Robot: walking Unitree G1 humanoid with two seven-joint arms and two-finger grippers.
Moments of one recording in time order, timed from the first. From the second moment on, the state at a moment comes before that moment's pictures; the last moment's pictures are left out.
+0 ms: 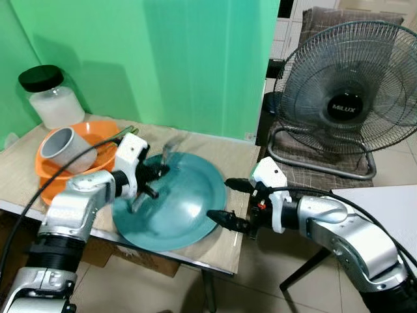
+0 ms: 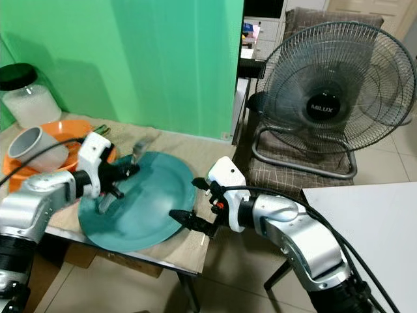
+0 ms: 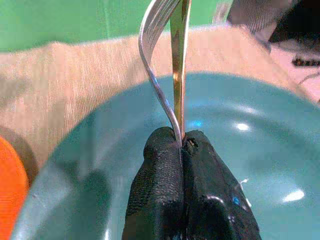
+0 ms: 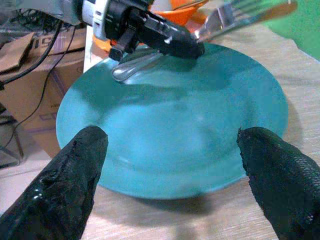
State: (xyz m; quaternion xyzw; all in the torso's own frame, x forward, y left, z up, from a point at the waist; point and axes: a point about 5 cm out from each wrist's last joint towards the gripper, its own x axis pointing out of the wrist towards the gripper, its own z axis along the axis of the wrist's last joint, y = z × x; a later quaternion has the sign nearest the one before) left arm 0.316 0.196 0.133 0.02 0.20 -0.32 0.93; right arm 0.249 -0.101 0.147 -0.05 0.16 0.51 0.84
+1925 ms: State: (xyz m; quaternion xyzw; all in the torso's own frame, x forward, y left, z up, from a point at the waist) left arm 0.264 0.211 0.136 0.02 0.22 -0.30 0.93; right arm 0.300 -0.103 0.118 0.21 0.41 0.29 0.84
